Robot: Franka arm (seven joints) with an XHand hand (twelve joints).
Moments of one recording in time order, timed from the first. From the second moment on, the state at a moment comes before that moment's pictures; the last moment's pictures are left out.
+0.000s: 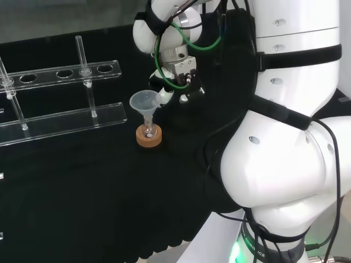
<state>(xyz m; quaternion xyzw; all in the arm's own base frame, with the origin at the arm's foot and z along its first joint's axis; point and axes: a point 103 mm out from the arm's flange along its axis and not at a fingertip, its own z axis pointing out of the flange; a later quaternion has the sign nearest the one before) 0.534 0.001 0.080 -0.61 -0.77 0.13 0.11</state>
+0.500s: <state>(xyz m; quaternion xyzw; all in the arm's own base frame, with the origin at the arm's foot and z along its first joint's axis) 0.537 0.008 0.074 -0.62 -0.77 0.14 0.11</state>
